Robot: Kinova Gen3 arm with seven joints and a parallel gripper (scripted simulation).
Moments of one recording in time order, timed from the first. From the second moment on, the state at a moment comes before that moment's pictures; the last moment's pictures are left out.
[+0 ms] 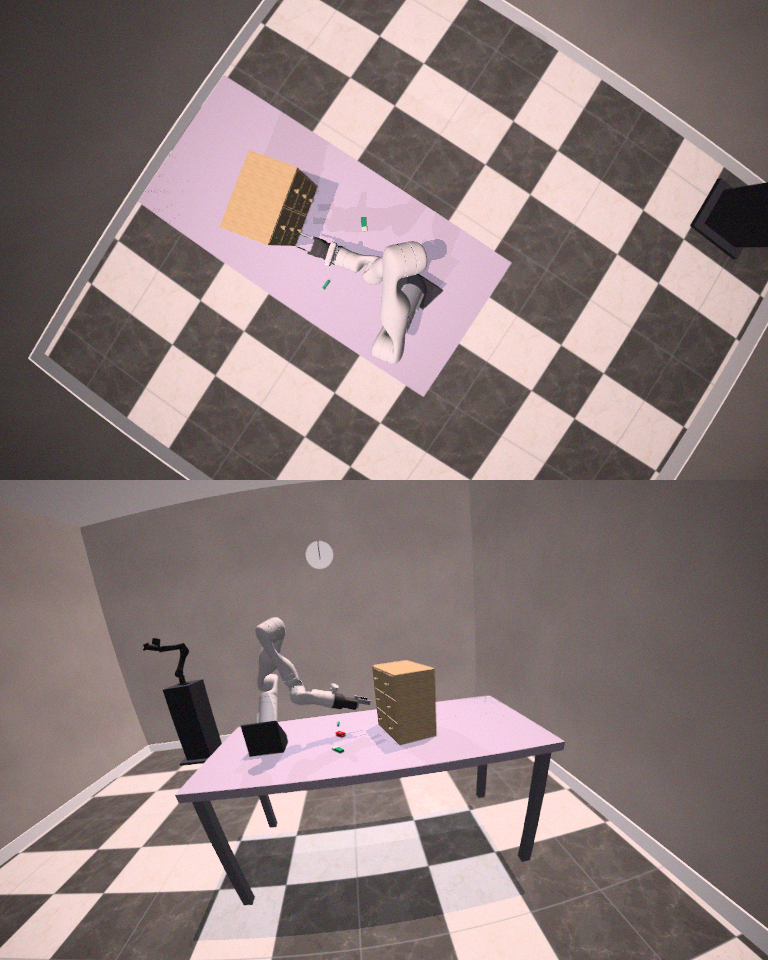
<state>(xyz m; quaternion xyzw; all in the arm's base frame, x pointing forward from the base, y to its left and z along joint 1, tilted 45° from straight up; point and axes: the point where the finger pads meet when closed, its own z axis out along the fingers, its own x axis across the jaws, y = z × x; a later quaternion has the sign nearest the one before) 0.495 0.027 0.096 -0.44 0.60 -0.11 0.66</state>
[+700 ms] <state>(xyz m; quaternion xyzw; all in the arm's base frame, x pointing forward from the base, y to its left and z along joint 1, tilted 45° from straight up) 0.491 0.024 0.097 -0.46 0.60 -0.08 0.64</state>
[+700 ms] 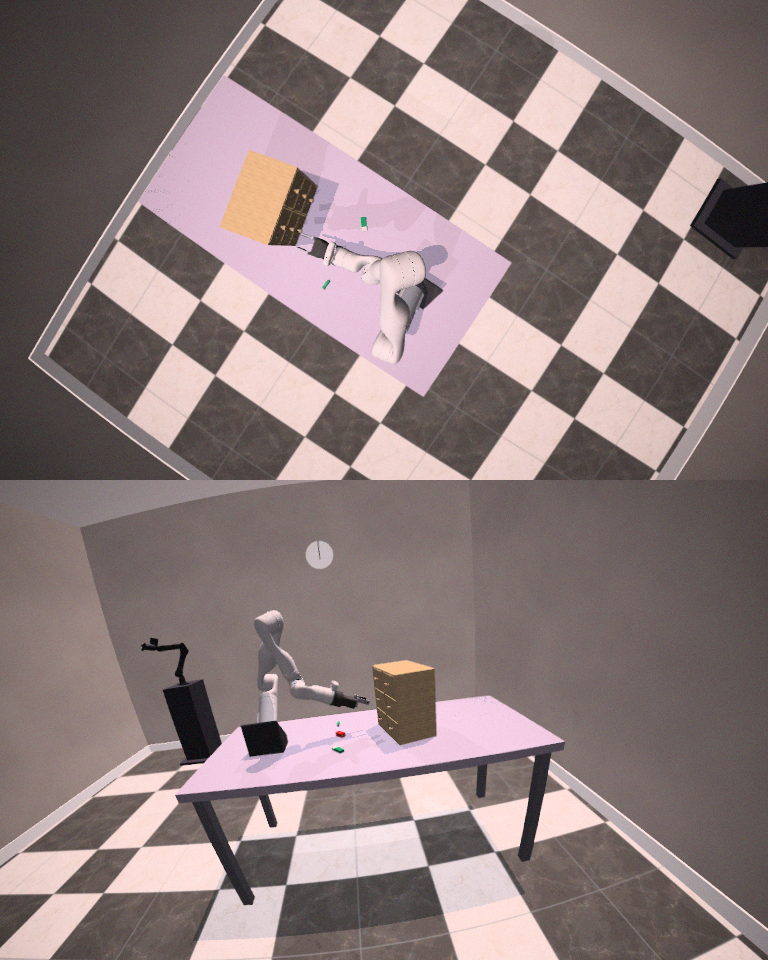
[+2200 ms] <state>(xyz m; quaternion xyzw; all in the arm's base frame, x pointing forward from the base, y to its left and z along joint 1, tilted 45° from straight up) 0.479 0.010 0.109 -0.54 0.61 -0.01 0.59</state>
